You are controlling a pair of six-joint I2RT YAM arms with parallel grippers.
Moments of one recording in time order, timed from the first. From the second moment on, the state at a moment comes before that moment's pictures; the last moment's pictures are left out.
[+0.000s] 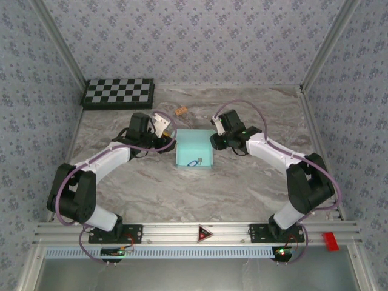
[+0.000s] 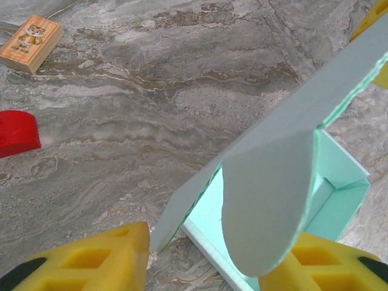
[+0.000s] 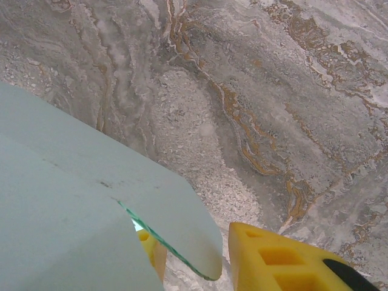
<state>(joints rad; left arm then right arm) -0.38 1.48 0.89 -0.14 0.45 0.11 0.53 1.59 1.10 -0.41 -0.02 0.06</state>
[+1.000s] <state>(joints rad) -0.39 1.53 0.91 -0.14 0.46 0.11 0.54 1.61 1.14 -0.46 0.02 0.06</state>
